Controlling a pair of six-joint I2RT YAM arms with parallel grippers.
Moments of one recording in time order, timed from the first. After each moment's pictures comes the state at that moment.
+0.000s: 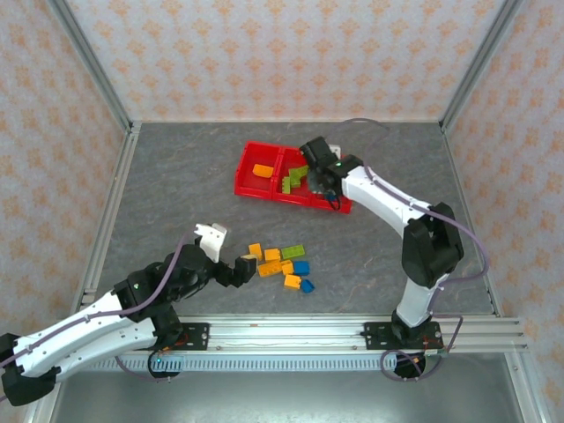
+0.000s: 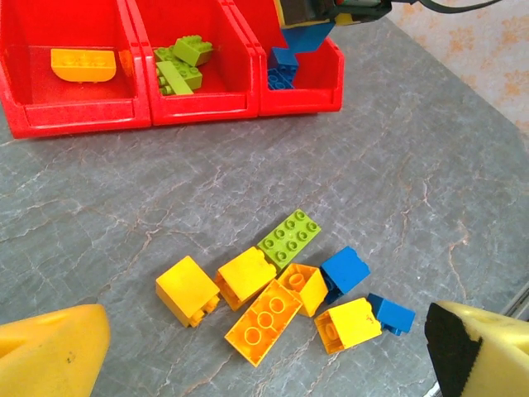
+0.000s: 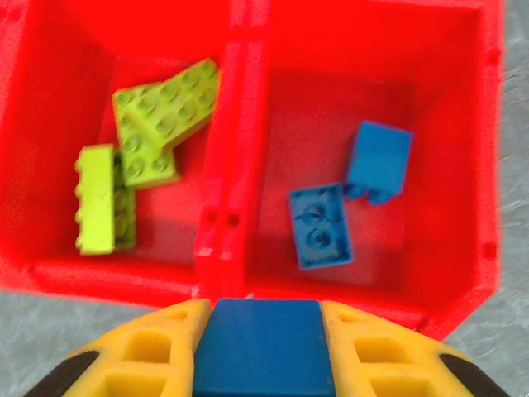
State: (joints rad) left arm -0.94 0.54 0.55 -0.50 -0.25 -0.43; right arm 0.57 1.78 1.47 -0.75 0.31 0.58
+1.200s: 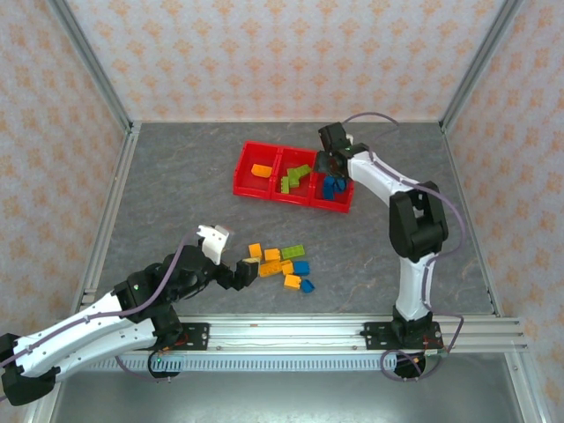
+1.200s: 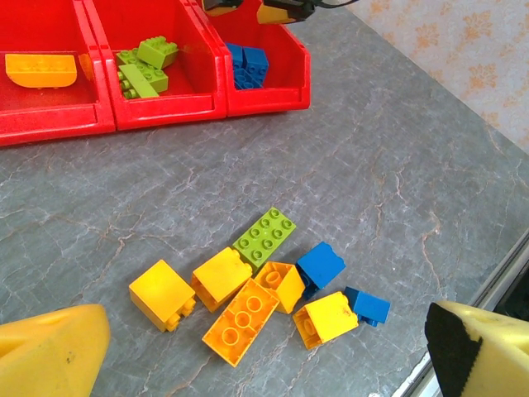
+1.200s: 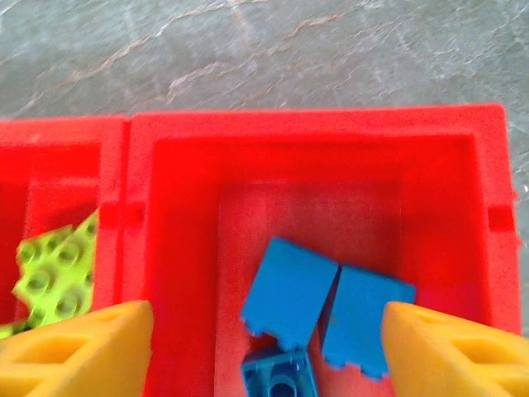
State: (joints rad) left arm -0.95 0.54 0.53 -0.47 -0.20 -0.41; right arm 0.39 1.97 1.56 -0.59 0.18 0.56
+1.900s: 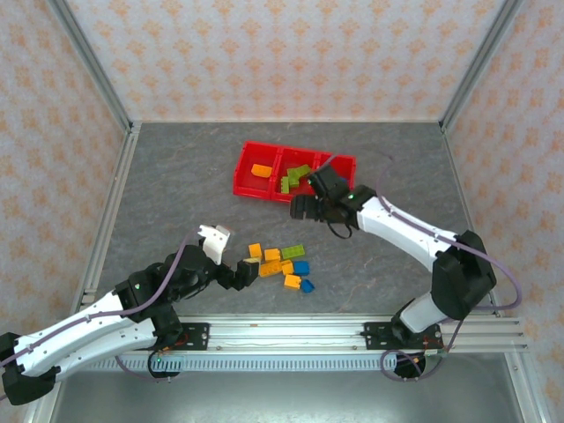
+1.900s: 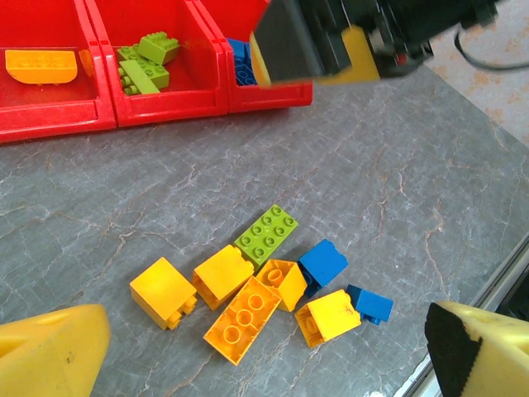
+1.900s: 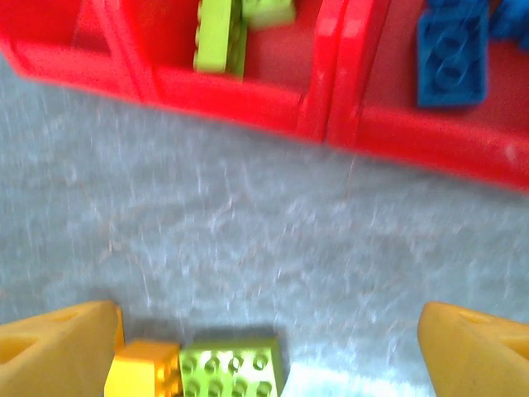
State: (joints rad) left arm -0.95 0.55 0.53 -0.47 -0.20 -0.41; right arm 0.69 1.50 1.12 -0.63 0.06 0.64
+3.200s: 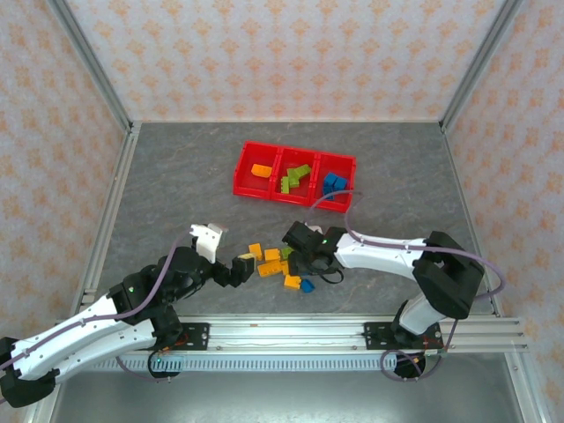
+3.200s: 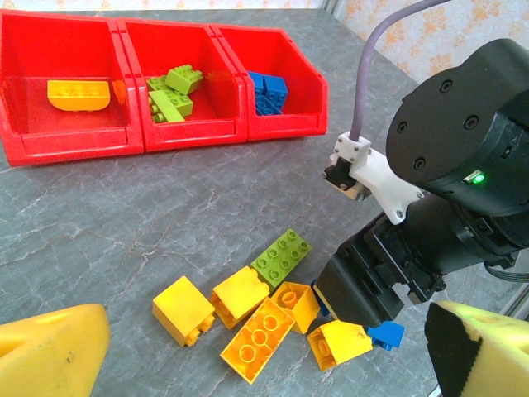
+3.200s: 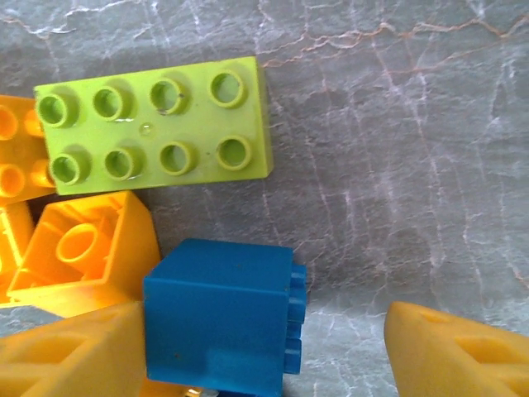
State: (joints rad) left arm -0.95 0.50 0.53 -0.47 -0.27 -0.41; right arm 0.97 1.55 0.90 -0.65 0.11 0.83
